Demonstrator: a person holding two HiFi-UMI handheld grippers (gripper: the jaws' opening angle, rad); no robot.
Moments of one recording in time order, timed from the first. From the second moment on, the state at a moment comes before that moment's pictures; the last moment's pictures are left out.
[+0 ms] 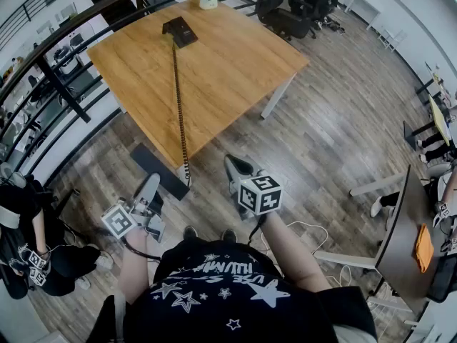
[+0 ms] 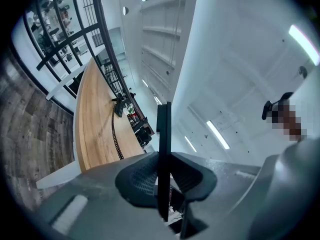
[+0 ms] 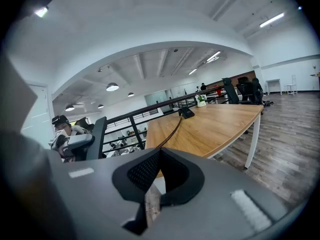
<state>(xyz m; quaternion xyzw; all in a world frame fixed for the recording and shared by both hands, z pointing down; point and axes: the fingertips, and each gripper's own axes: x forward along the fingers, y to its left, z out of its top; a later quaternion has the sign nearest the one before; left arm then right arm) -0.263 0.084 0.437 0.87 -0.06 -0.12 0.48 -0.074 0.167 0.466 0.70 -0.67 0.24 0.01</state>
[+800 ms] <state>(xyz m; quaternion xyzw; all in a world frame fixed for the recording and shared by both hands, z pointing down) -0.296 0.067 0.471 0.86 -0.05 -0.10 0.50 -0.114 0.149 0.505 0.70 -0.67 0.26 0.04</state>
